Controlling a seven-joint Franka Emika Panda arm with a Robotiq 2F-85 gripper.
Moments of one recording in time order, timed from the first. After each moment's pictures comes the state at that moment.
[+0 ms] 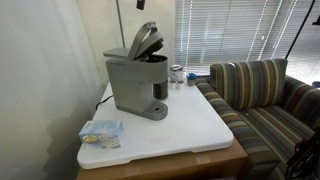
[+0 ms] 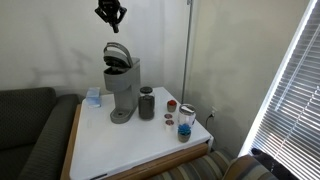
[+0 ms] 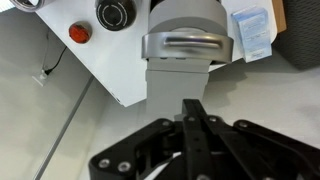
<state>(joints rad) 0.15 0.46 0.08 -1.33 0.00 2.12 -0.25</state>
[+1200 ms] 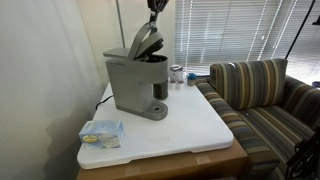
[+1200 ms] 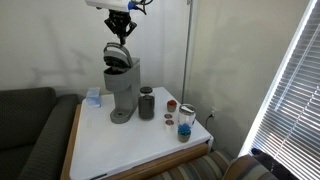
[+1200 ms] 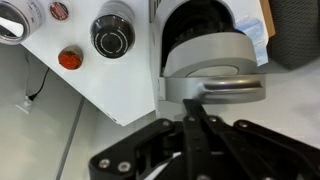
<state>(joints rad) 0.03 0.46 0.10 -1.42 0.15 2.15 -0.36</state>
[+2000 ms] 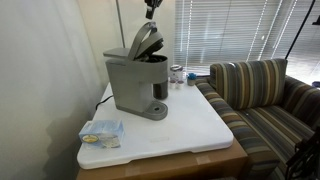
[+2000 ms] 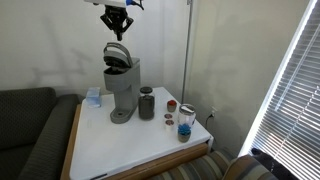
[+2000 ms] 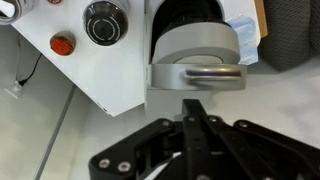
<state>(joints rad) 0.03 0.45 0.13 -1.42 0.15 2.16 -0.40</state>
